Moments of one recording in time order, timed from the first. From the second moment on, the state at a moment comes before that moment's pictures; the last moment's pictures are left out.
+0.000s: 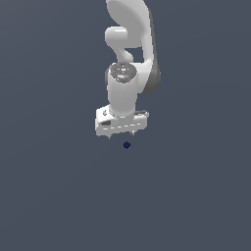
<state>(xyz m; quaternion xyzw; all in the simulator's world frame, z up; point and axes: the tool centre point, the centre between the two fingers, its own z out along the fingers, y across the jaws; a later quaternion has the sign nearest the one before) -0.006 -0.018 0.156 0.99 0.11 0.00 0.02</state>
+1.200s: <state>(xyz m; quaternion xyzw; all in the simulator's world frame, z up) -0.034 0.006 0.067 0.93 0.37 0.00 0.00</state>
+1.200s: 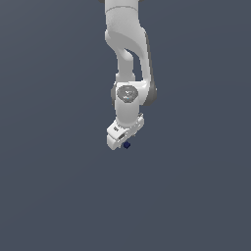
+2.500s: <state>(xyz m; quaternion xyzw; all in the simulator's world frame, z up) -0.037 0.007 0.013 0.93 0.38 0.00 0.00</state>
